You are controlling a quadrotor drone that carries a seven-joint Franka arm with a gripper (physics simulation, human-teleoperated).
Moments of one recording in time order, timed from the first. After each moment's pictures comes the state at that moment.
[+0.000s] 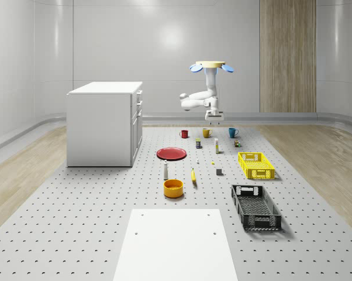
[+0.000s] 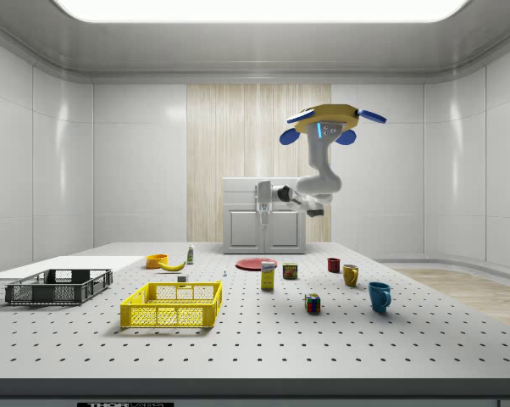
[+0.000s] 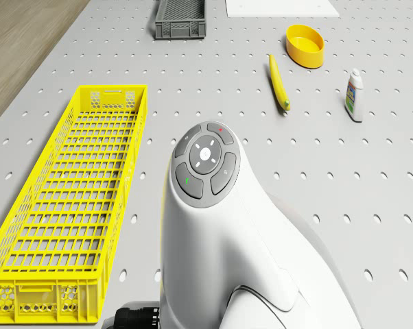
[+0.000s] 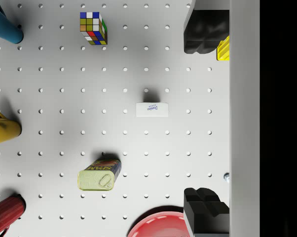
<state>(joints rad) -1.12 -1.30 1.33 -2.88 -1.87 1.37 1.64</state>
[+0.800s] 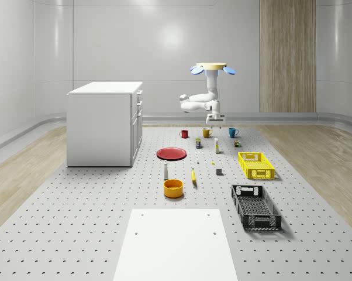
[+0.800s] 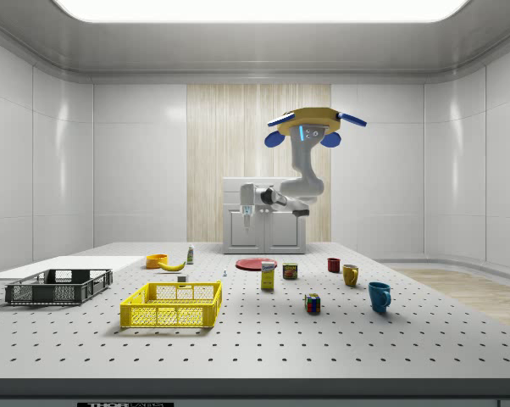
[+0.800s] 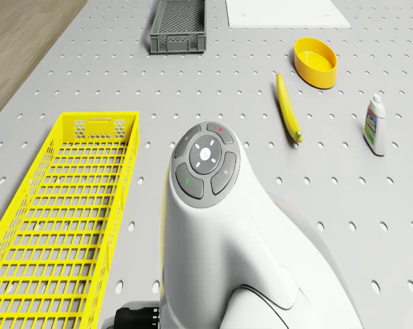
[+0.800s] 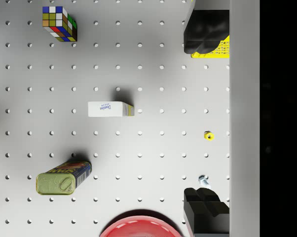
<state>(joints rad) -1.13 -1.36 1.34 -2.88 -1.84 1.42 1.66</state>
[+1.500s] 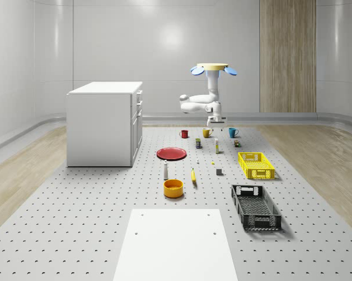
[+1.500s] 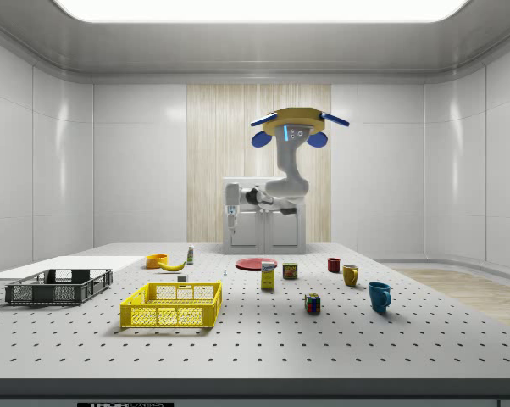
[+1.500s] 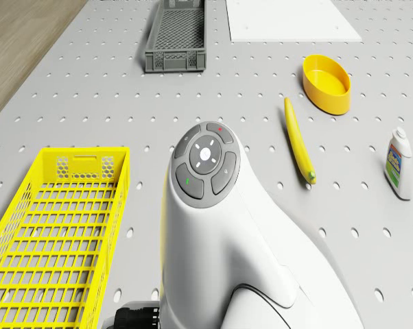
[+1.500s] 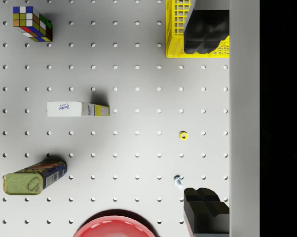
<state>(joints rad) -1.14 -1.40 1.35 -2.88 -1.83 1.46 1.67</state>
